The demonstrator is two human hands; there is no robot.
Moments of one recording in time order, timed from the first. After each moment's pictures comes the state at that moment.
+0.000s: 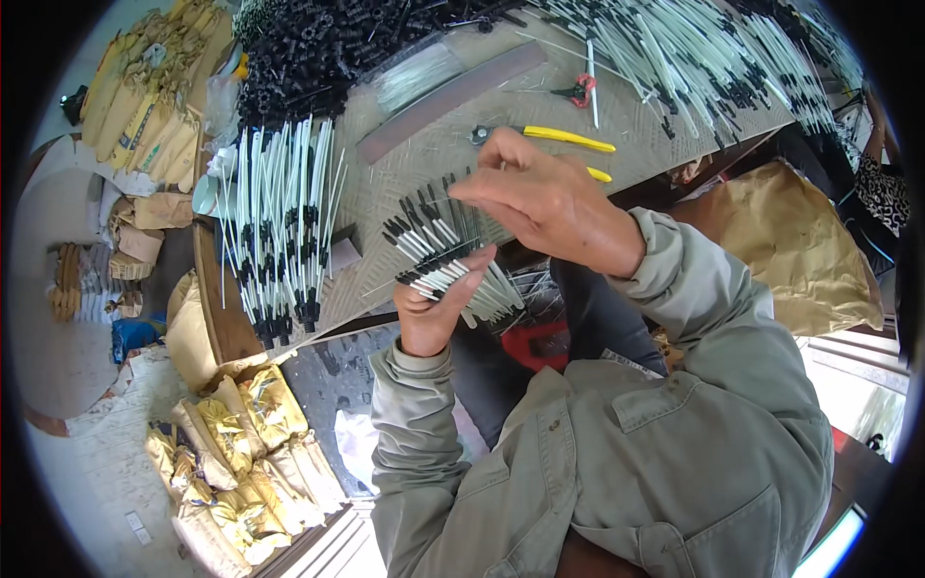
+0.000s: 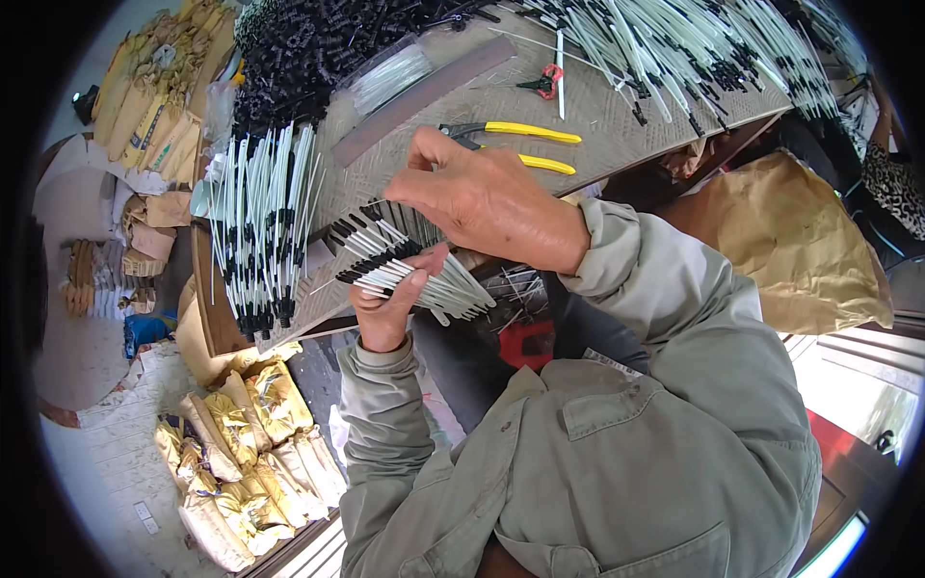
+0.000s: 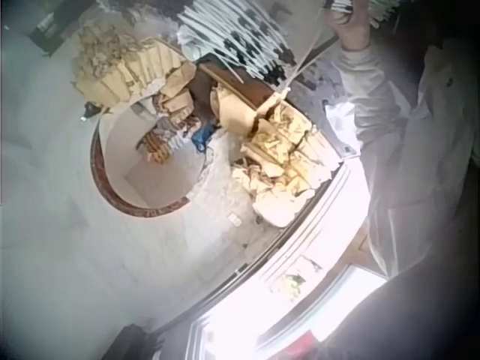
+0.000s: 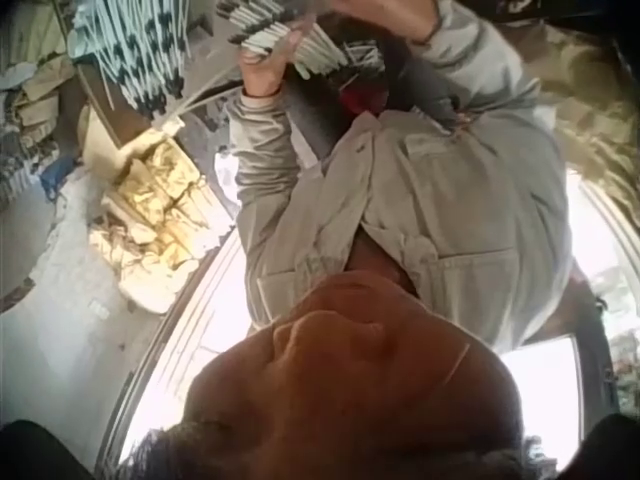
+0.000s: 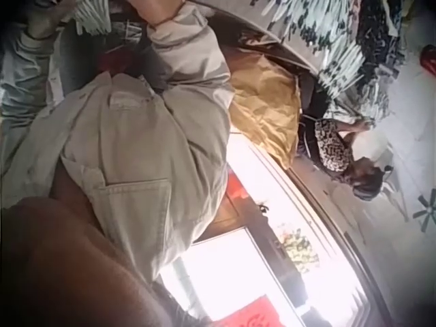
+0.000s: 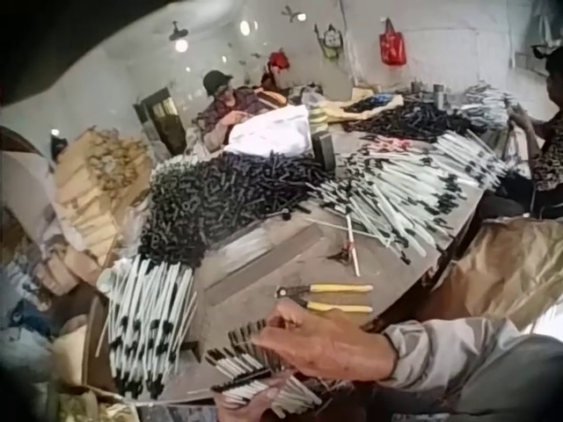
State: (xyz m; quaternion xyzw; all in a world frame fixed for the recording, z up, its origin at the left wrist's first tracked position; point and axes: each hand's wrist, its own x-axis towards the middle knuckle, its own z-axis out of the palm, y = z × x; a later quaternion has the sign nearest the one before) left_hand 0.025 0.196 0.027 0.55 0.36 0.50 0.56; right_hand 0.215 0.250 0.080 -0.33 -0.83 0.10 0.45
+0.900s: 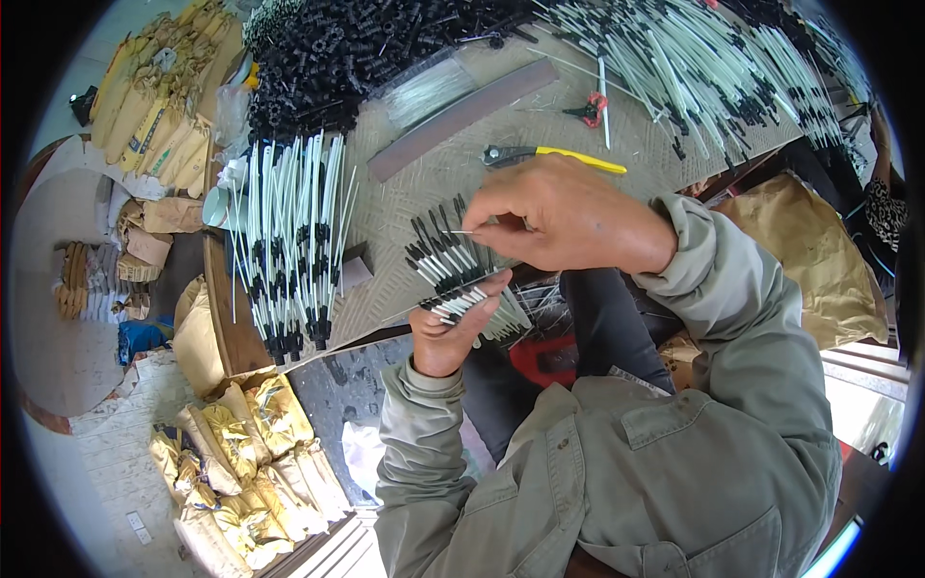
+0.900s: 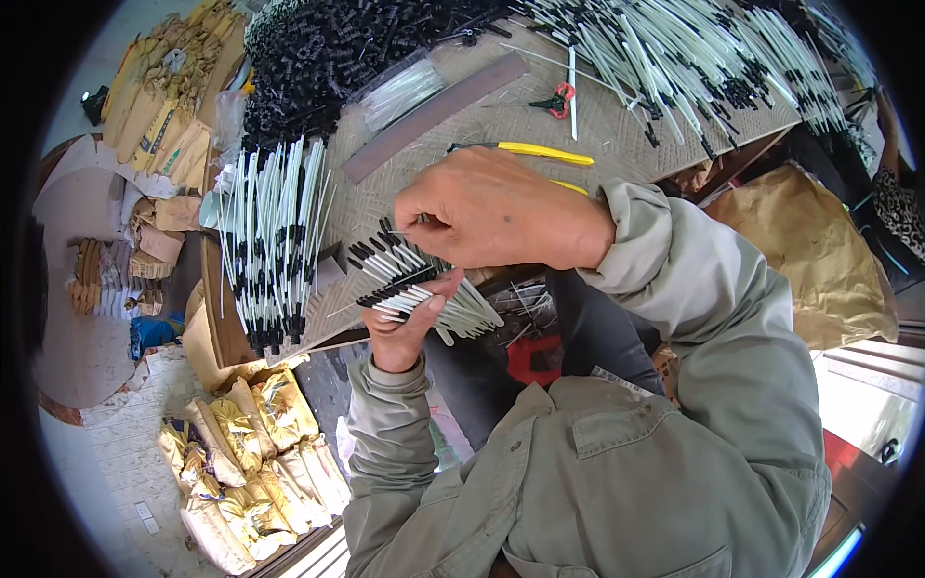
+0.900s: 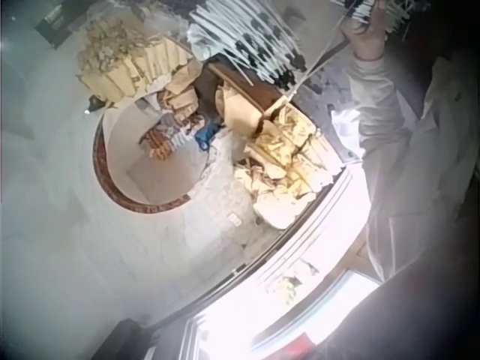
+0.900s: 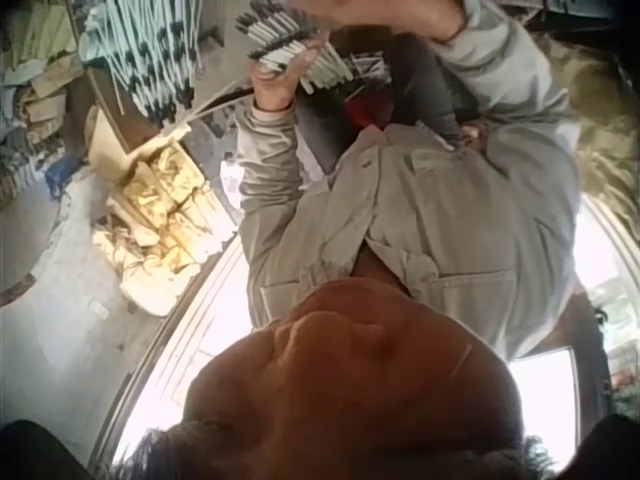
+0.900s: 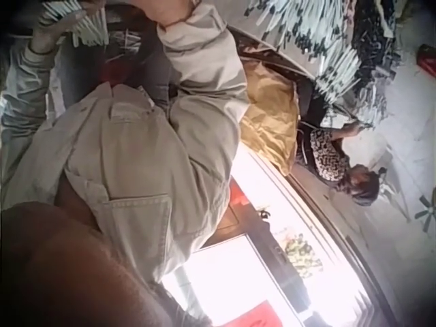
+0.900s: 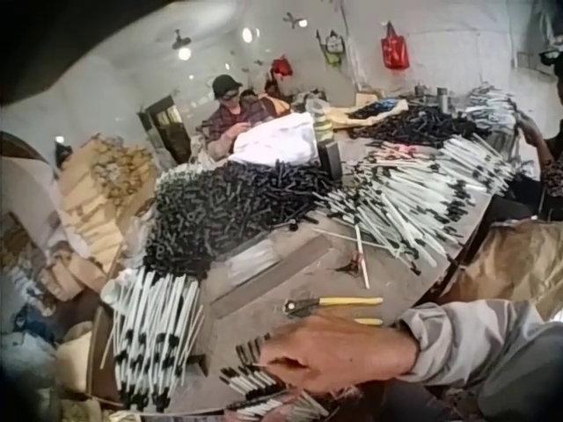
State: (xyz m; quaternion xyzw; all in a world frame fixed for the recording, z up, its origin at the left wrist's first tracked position) left_hand 0.025 0.193 0.024 0.53 0.35 0.50 0.59; right_hand 0.220 0.267 0.110 -0.31 -0.86 0.26 0.31
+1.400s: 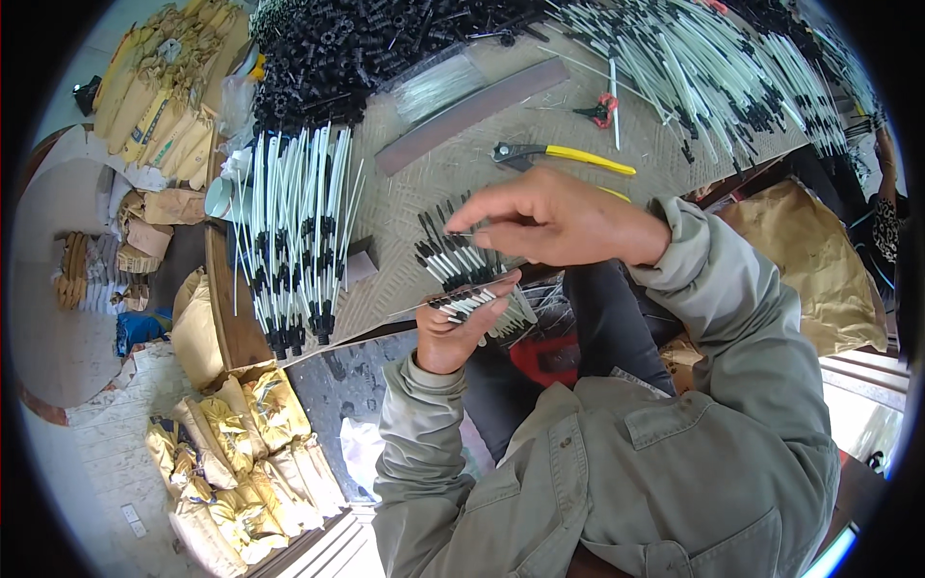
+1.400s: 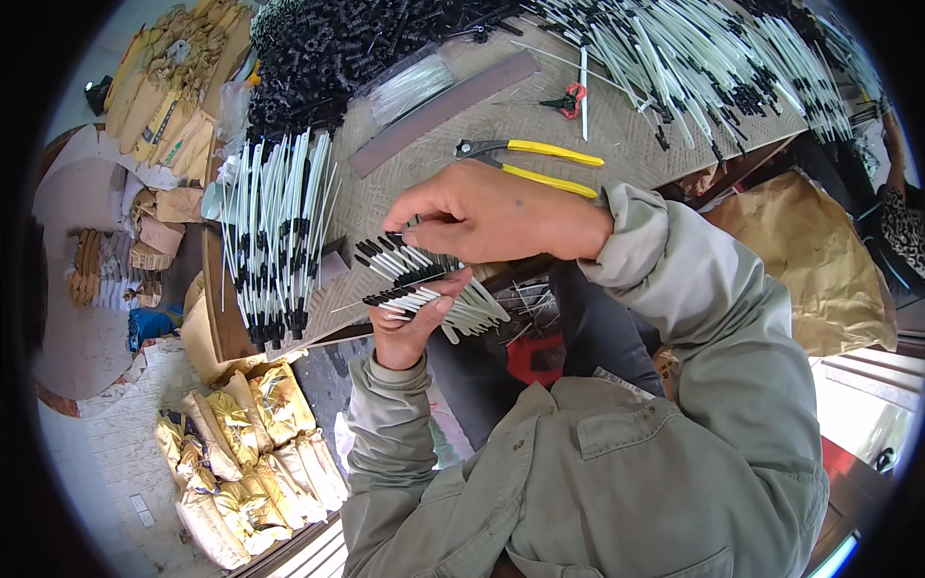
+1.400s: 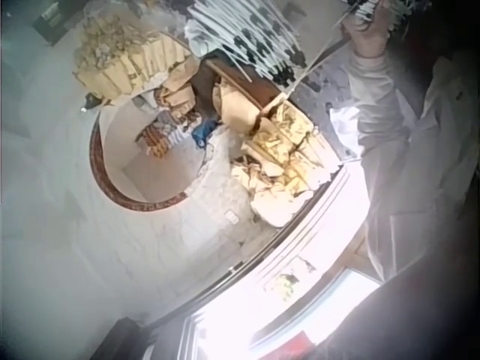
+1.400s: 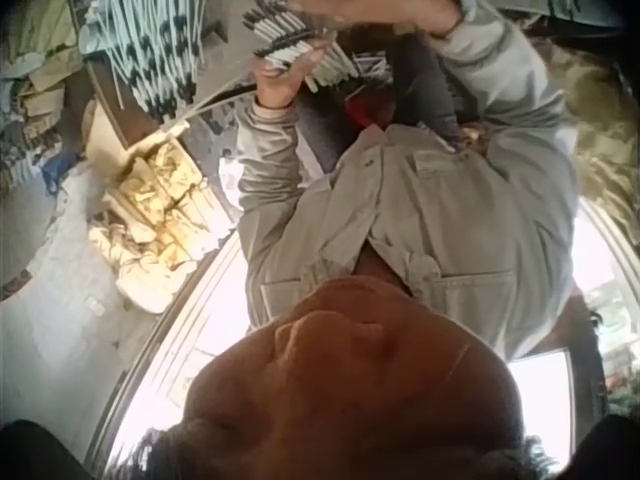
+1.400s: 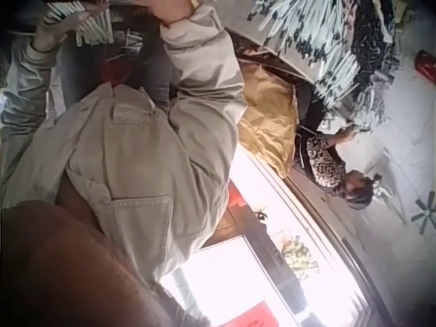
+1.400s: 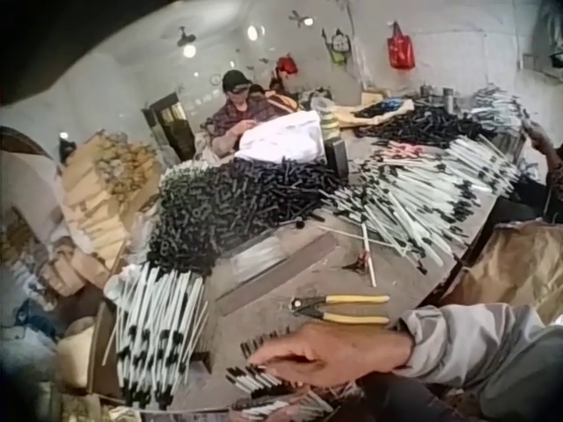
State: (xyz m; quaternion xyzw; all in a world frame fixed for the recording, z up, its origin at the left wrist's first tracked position) left_hand 0.022 0.196 0.029 0.55 0.34 0.48 0.59; right_hand 0.214 0.273 0.105 -0.25 -0.79 0.47 0.31
